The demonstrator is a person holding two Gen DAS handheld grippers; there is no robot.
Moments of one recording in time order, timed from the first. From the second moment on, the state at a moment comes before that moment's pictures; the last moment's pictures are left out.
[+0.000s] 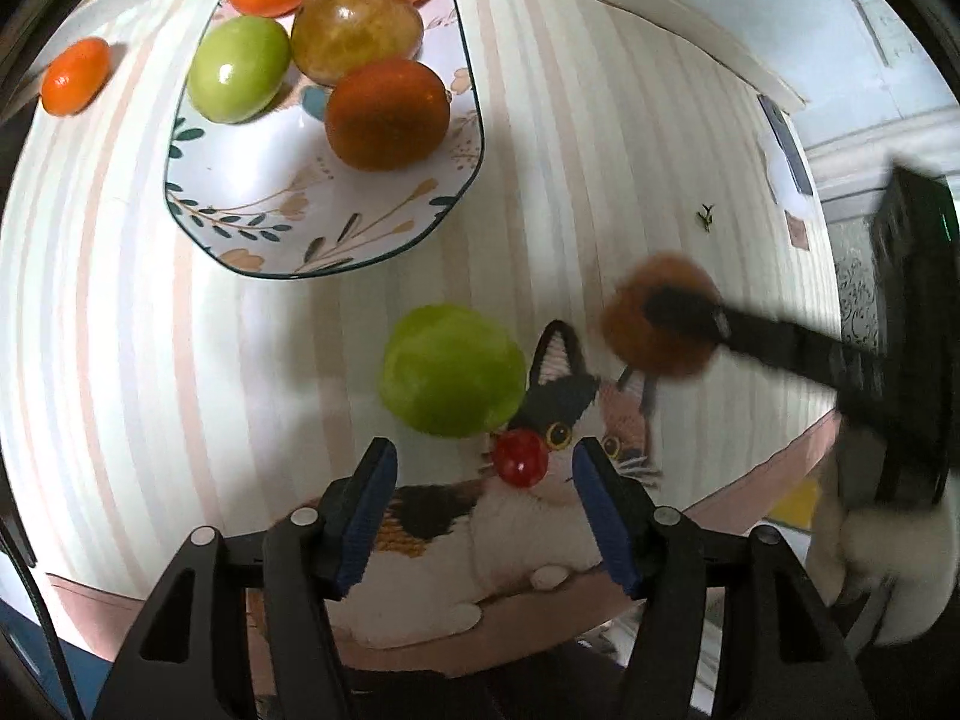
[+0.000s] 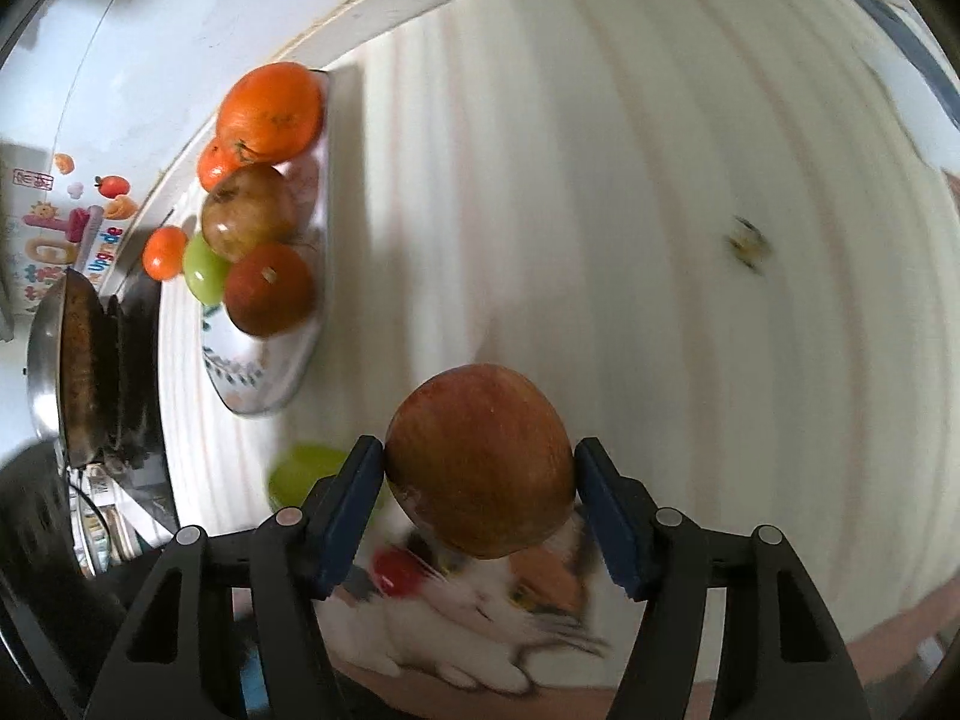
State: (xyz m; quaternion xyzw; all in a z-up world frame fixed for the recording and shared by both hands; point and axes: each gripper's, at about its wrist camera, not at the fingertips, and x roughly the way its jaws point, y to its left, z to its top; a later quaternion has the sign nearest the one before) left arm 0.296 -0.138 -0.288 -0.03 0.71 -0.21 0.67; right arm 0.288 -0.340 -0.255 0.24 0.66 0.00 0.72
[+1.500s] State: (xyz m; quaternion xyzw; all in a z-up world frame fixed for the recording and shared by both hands) left arm 0.311 -0.130 -0.312 -0.06 0.74 -0.17 0.65; right arm 0.273 -0.340 -0.266 0.24 0.66 -0.01 0.71
